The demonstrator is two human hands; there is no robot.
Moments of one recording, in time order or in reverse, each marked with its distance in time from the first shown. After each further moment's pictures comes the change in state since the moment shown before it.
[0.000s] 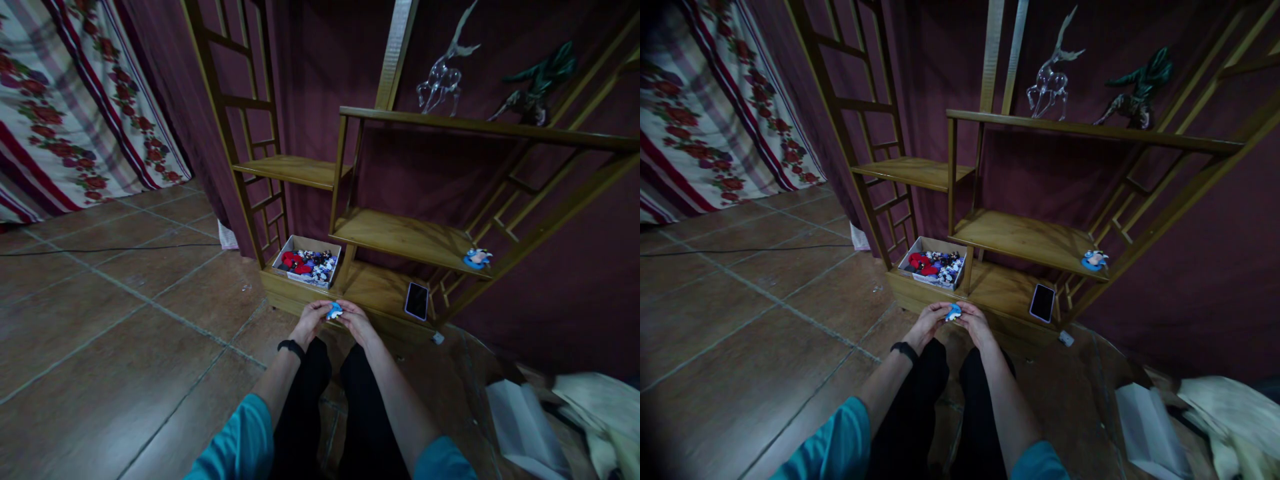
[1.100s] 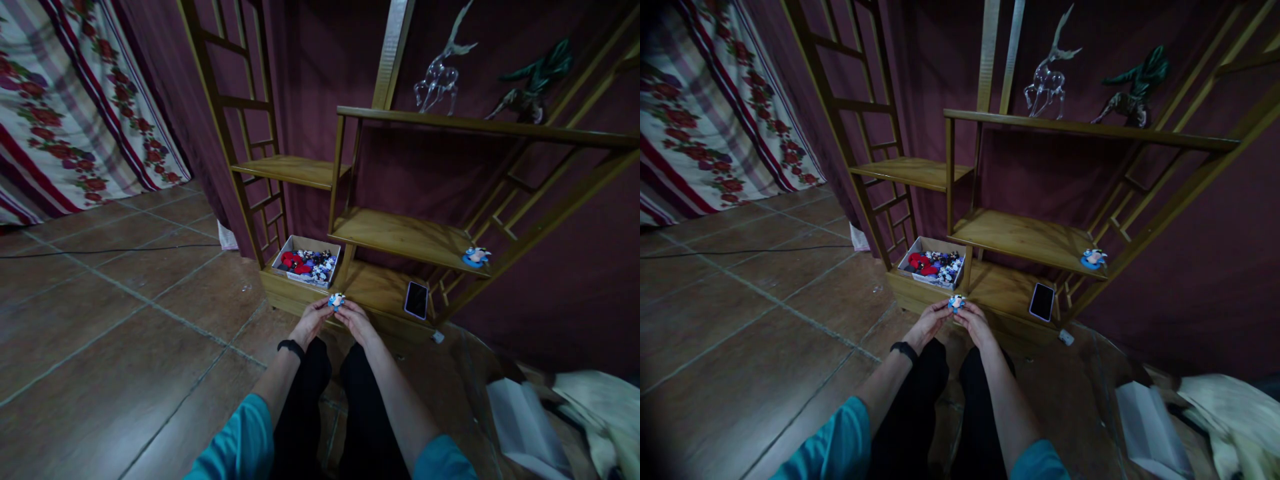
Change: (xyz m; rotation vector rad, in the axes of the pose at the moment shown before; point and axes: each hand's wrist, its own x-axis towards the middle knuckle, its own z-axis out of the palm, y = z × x) left_hand 0.006 -0.005 0.000 -0.113 -0.193 0.021; right_hand 0.004 0.003 -0.003 0.058 0.012 0.001
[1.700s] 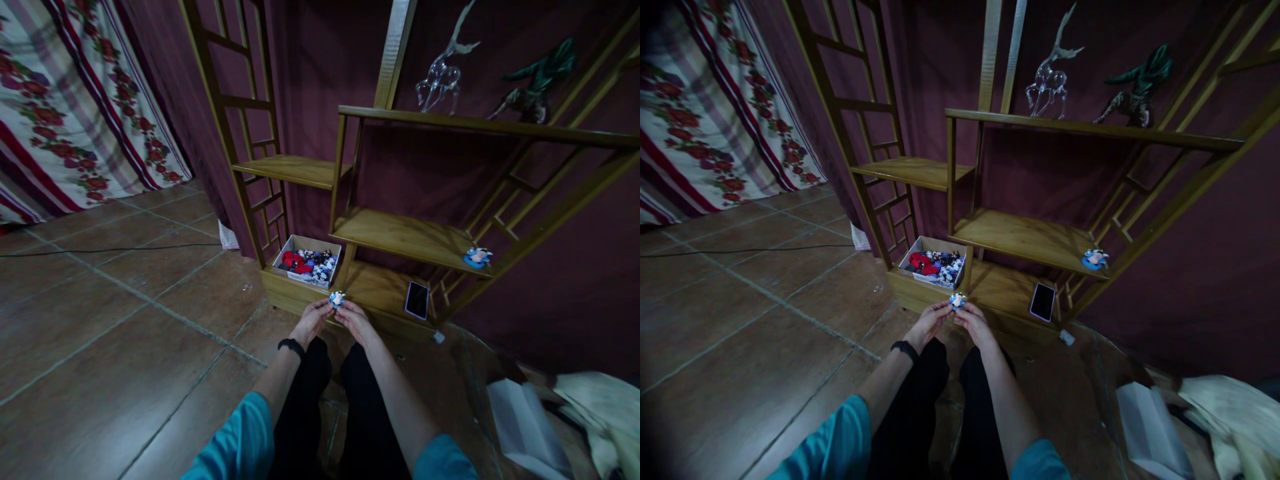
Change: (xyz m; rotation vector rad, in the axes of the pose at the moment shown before) left_hand 0.007 -0.005 -0.007 0.019 0.029 0.008; right_hand -0.001 0.000 0.002 -0.062 -0.068 0.004
